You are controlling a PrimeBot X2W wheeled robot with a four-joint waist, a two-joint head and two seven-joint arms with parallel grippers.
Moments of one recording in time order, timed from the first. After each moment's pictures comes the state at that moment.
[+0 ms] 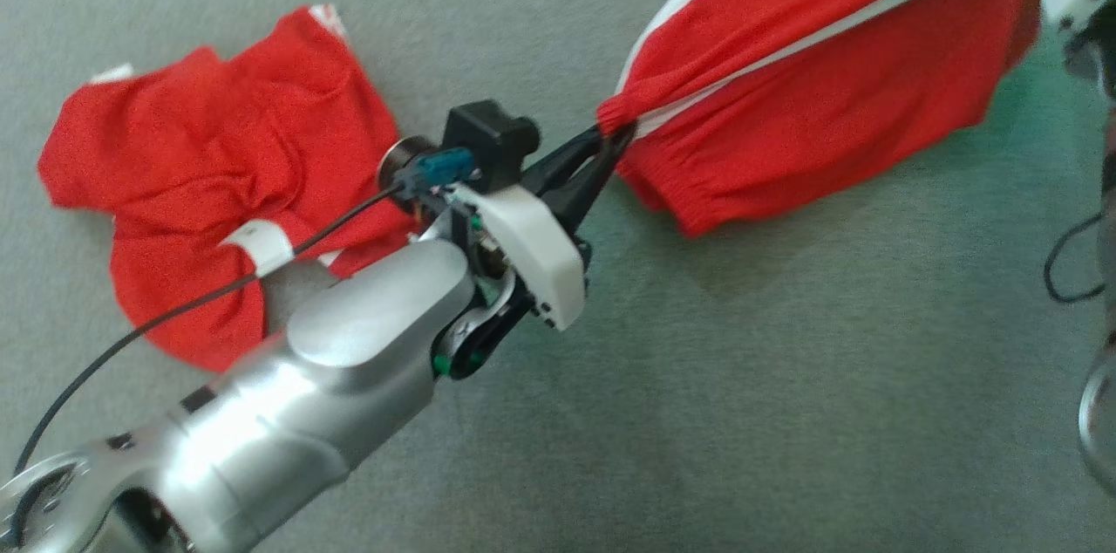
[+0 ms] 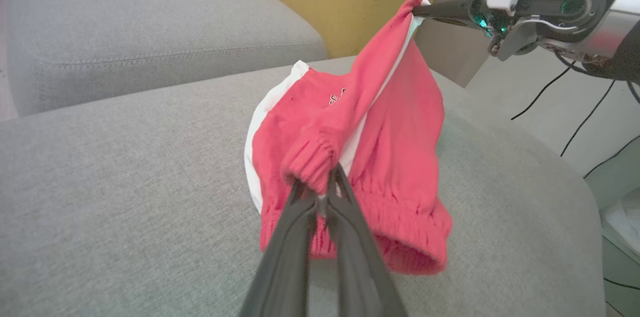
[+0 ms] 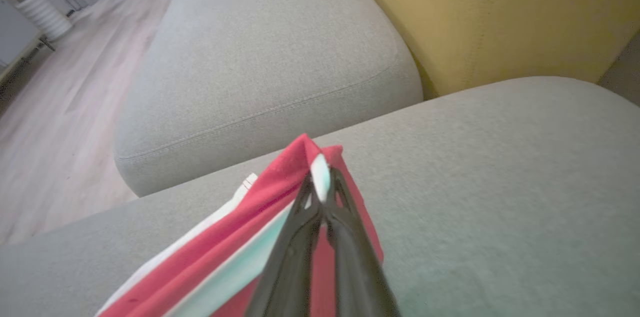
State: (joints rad) left arm -0.93 0.24 -1.21 0.40 -1.00 0.04 -0.04; right arm -1.07 -0.22 -0.29 0.97 0.14 0.13 0.32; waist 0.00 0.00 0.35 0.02
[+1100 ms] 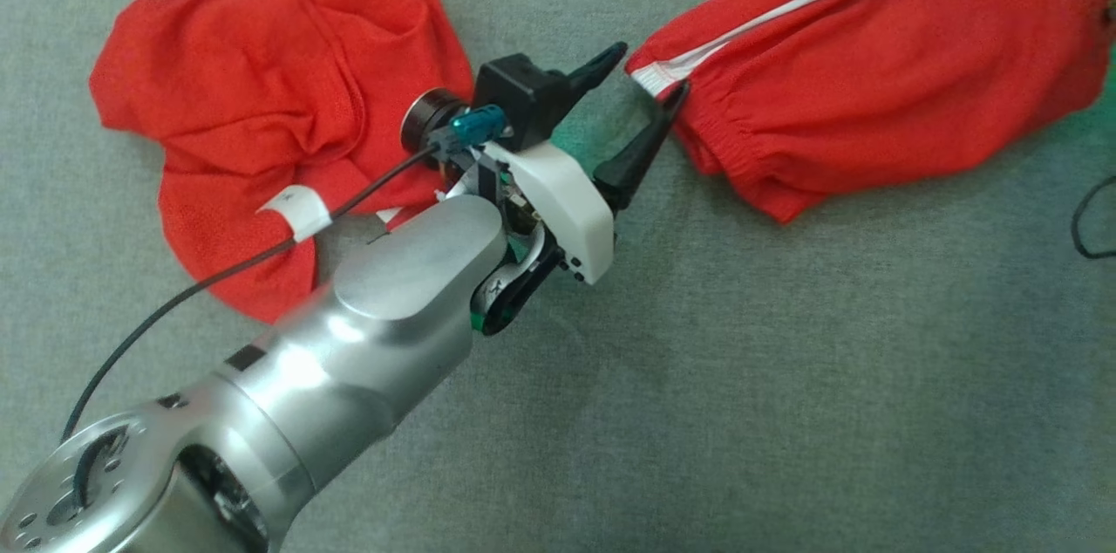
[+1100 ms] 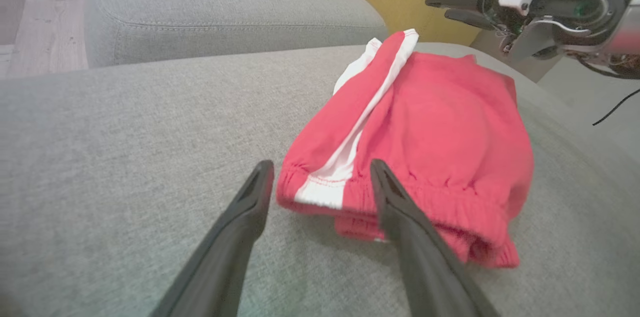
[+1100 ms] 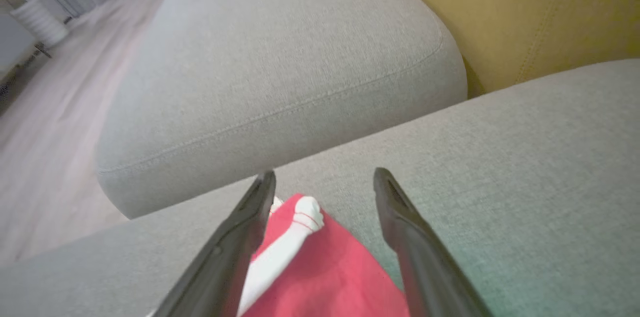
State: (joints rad) left arm -1.02 0.11 -1.21 0.61 -0.98 -0.02 -0.11; right arm -1.25 -0.23 -0.55 1.19 -0.15 0.13 0.10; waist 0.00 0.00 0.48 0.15
